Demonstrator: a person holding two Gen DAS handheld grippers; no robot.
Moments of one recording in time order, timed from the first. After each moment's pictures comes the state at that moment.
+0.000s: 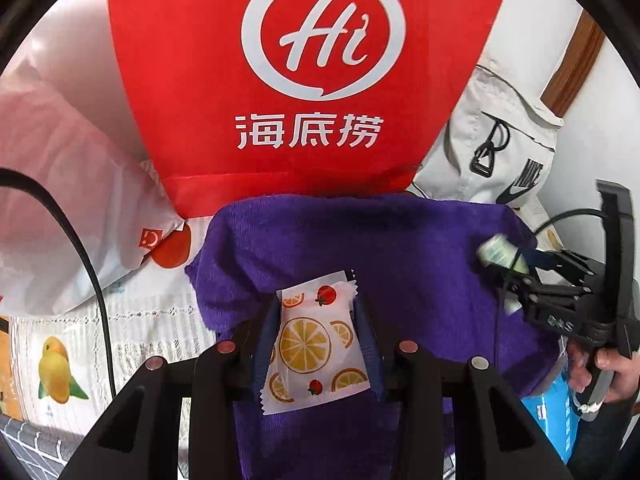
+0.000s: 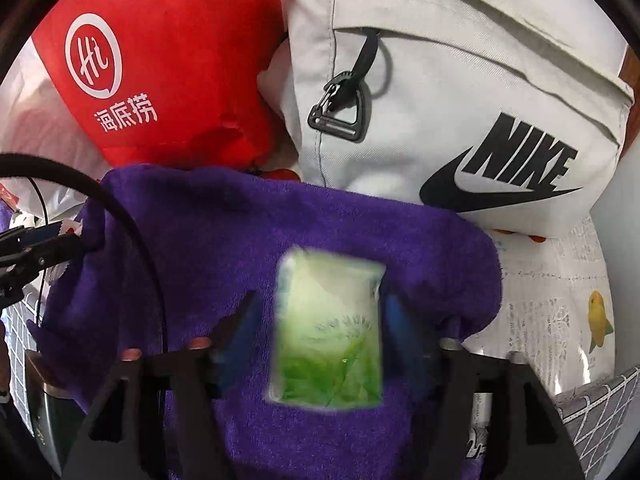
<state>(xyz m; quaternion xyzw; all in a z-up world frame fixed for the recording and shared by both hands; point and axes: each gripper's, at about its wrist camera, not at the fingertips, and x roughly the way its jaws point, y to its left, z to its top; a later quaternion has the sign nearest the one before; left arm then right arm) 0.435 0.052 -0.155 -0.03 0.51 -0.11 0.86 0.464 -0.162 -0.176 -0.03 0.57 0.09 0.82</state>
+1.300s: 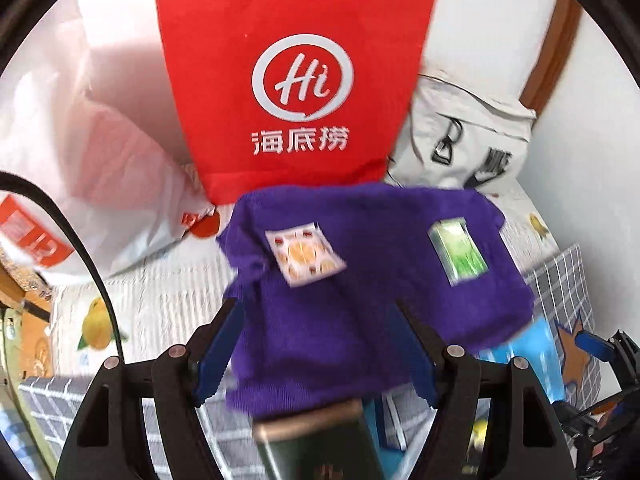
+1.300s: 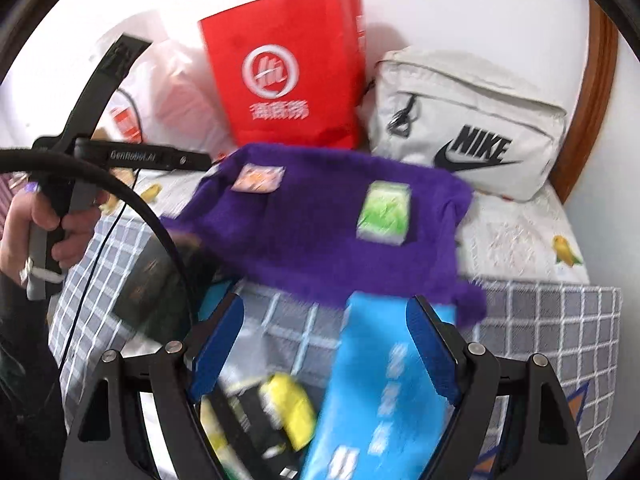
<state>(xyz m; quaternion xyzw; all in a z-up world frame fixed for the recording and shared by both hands) 0.357 0.050 -0.107 -0.01 0.48 -0.09 0.87 0.273 -0.157 -0.065 -0.02 0.50 0.17 0.85</state>
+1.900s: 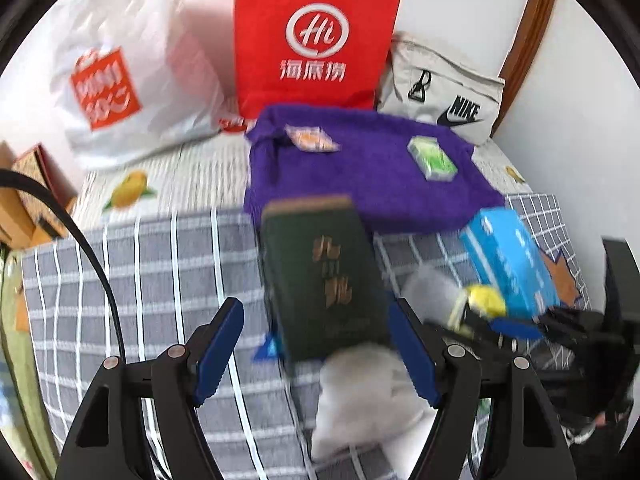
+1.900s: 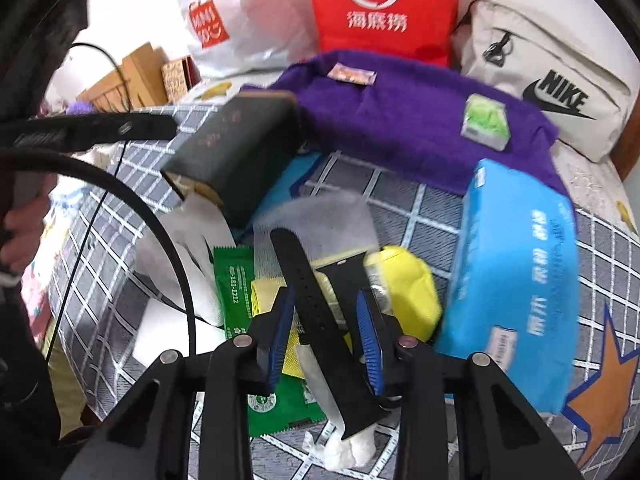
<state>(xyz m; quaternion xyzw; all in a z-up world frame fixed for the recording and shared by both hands) 0.200 0.076 -0.127 -0.03 0.49 -0.08 0.87 0.200 -0.113 -0.125 -0.07 0.56 0.26 0.79</state>
